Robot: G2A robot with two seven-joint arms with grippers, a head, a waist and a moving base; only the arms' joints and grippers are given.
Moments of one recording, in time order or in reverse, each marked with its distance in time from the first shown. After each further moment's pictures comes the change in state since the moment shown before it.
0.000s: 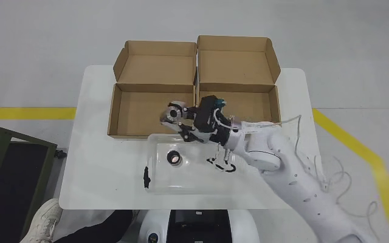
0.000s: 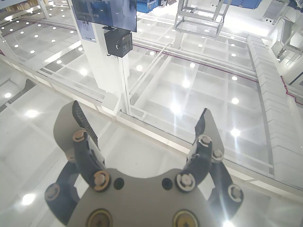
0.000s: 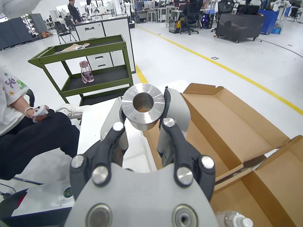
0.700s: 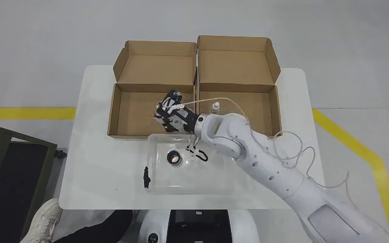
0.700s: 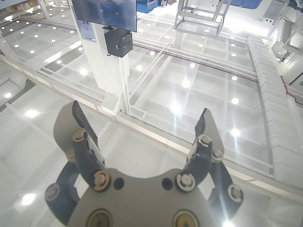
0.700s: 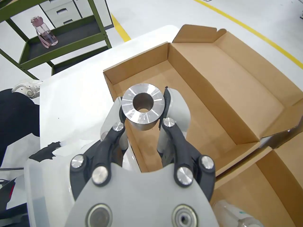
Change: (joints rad) left arm 0.000 0.000 0.000 0.000 0.000 0.000 0.000; right arm 0.236 -0.140 -0.260 0.348 -0.032 0.237 0.126
